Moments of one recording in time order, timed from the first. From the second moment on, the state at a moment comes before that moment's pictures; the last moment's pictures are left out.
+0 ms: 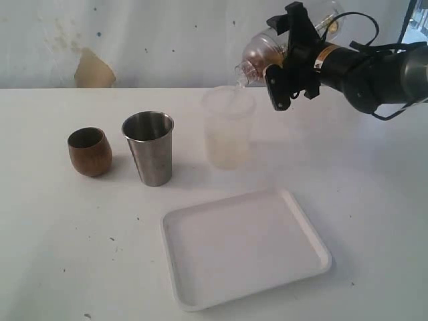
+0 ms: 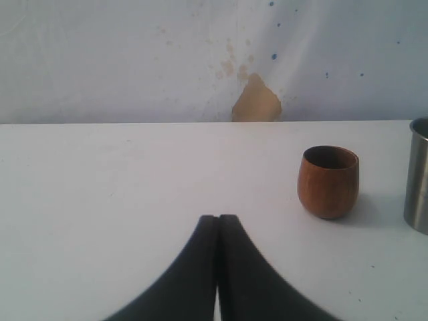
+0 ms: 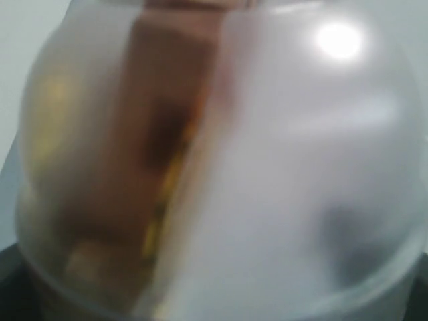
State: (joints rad) left arm 0.05 0.01 0.00 0.06 0.22 -0.02; right arm 0.08 2.03 -1.37 -0.44 -0.47 -1.50
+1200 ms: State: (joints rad) left arm 0.05 0.01 0.00 0.06 0.22 -0.02; right arm 0.08 2.03 -1.37 -0.45 -0.55 -1.66
